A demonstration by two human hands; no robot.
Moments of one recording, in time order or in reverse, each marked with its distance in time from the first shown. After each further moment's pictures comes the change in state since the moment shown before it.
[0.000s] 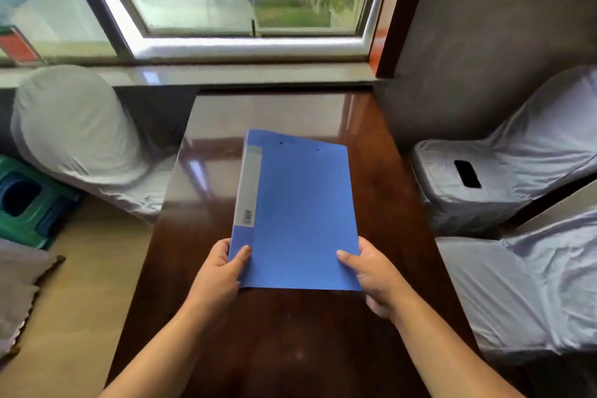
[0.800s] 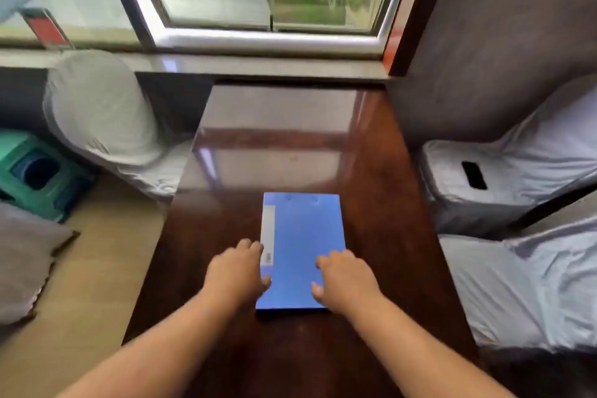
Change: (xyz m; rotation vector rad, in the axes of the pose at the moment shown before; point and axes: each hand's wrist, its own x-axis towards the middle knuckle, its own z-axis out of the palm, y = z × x) left_hand -0.020 -0.022 0.004 1.302 -0.068 0.119; right_hand -0.027 0.023 0.057 -1.569 -0.034 -0.301
